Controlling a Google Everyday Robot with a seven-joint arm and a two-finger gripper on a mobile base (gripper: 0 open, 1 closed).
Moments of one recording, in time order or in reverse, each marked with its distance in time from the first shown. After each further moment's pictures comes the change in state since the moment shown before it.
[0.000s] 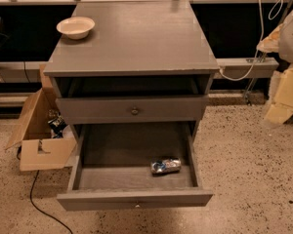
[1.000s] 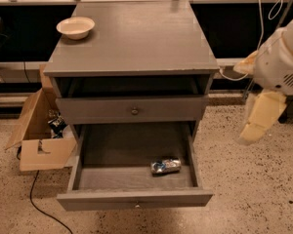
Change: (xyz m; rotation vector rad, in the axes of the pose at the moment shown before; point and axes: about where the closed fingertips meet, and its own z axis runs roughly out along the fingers) arm -0.017 0.018 0.047 -0.057 -0.097 -0.018
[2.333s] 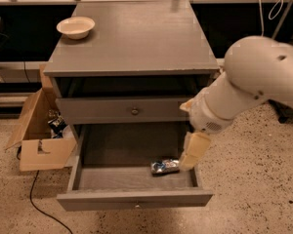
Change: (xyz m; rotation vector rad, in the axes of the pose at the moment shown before) arm -0.048 0.025 0.161 -0.115 -0.120 -0.065
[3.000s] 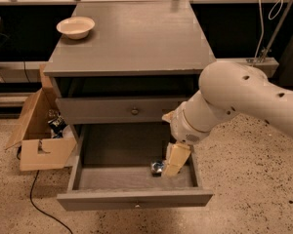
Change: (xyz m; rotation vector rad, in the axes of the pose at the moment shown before) arm -0.023 0.010 0.059 -0.042 -0.055 -0.048
